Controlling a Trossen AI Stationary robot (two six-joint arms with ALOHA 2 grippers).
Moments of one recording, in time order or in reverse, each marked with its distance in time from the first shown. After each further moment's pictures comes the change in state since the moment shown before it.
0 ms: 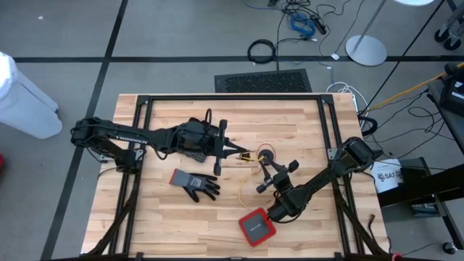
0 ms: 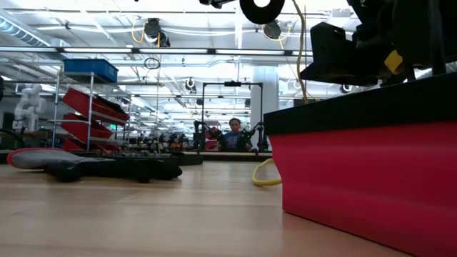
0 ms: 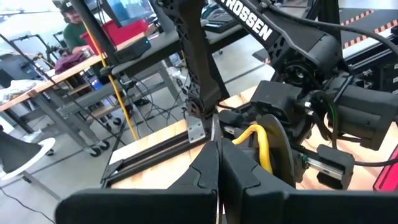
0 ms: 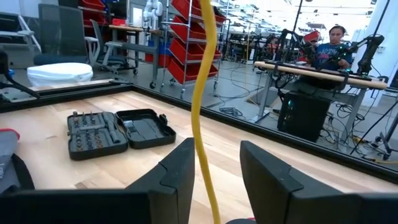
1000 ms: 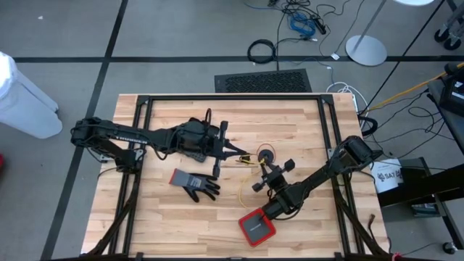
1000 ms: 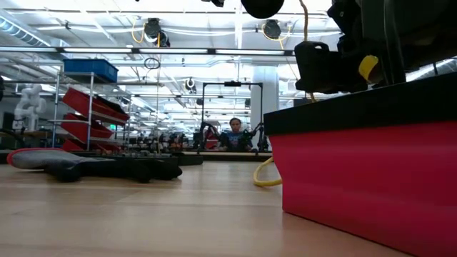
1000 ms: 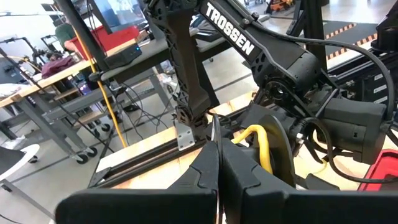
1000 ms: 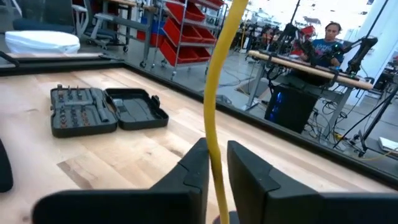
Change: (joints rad) left arm -0.002 0.000 0.000 0.013 0.048 -0.026; right arm -0.041 0.000 0.000 0.176 -0.067 -0.276
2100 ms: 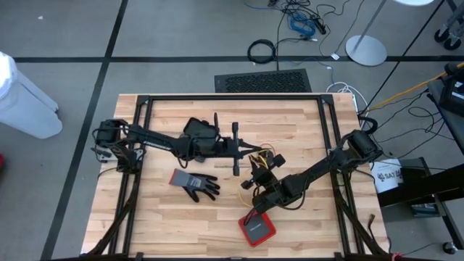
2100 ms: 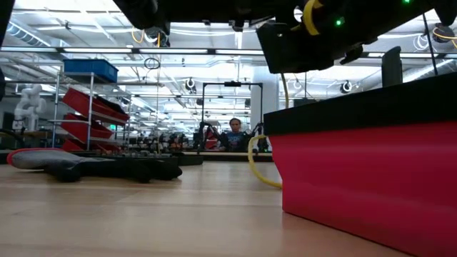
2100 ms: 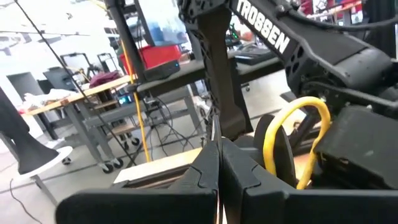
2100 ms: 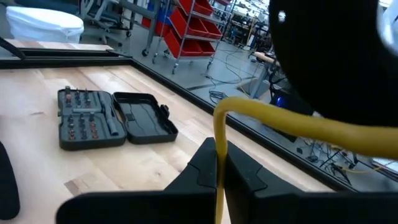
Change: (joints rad) left arm 0.001 0.273 -0.001 0.463 -0.123 -0.078; right arm -0.081 -0.081 0.001 0.592 -0.068 -0.790
